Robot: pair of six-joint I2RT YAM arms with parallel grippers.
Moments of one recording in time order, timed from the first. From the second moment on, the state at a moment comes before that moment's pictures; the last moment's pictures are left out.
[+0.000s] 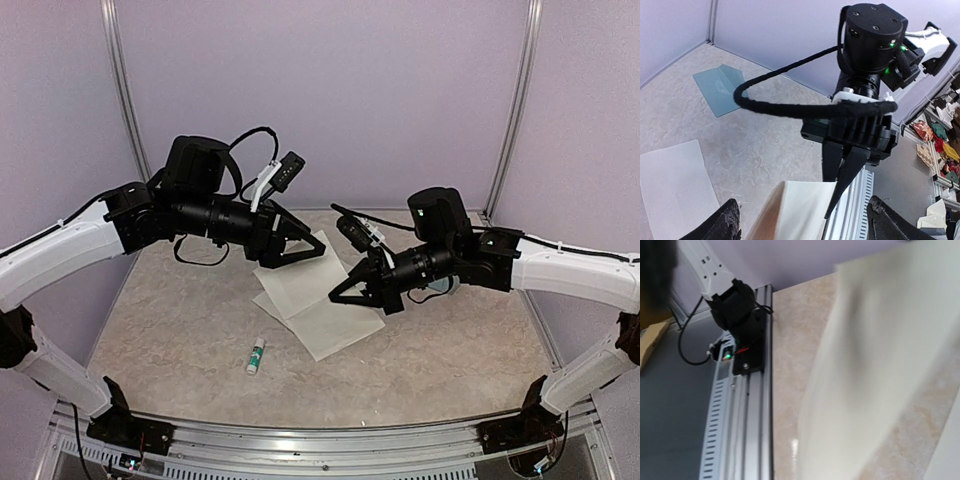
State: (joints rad) left arm -0.87 1.41 1.40 -0.42 0.53 -0.15; right arm 0.91 1.39 1.10 -0.19 -0.68 -0.01
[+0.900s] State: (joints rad) left arm -1.18 1.23 1.30 -0.36 -0.16 0.13; right arm 0.84 1.38 1.12 -0.19 -0.72 0.17
